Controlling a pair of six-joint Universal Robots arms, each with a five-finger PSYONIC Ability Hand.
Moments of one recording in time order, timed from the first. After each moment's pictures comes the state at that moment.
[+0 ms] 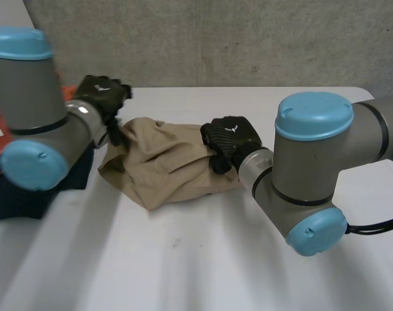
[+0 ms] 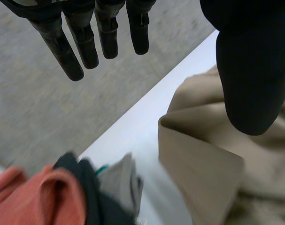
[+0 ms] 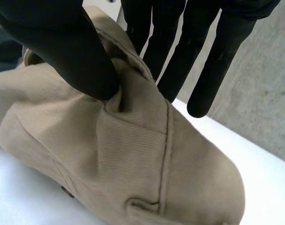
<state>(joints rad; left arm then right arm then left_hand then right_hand) 4.31 -2.10 -1.04 2.91 -1.65 3.57 2.25 -0.99 1.17 0.03 1.53 3.01 0.30 0.29 0.30 0.29 0.11 1.11 1.18 1.19 1.19 1.02</state>
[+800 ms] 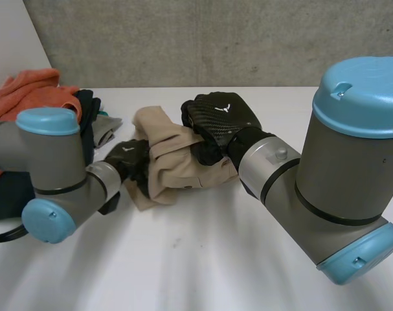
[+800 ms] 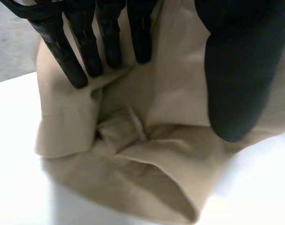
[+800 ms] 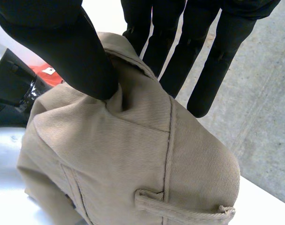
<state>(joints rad) 4.29 -2.18 -1.34 3.11 -1.41 3.19 2.30 -1.22 1.26 0.05 1.47 3.07 0.43 0.42 0.42 0.42 0.24 1.11 1.18 1.19 1.19 1.02</state>
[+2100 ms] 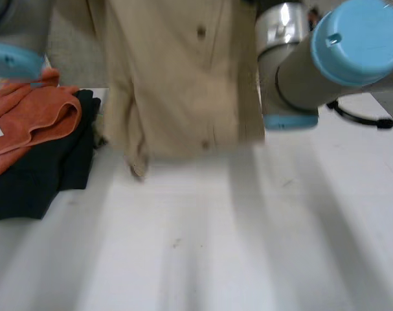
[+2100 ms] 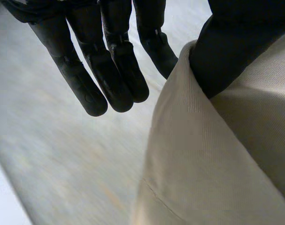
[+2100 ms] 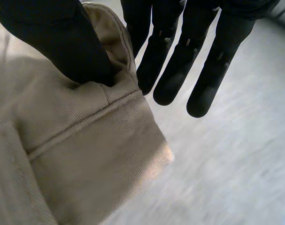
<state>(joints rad) 4.32 -2.15 -0.39 3.25 -1.55 3.59 2.19 -0.87 0.63 -0.56 1.70 2.64 1.16 1.20 1.19 1.20 0.99 1.11 1.18 1.19 1.20 1.02</state>
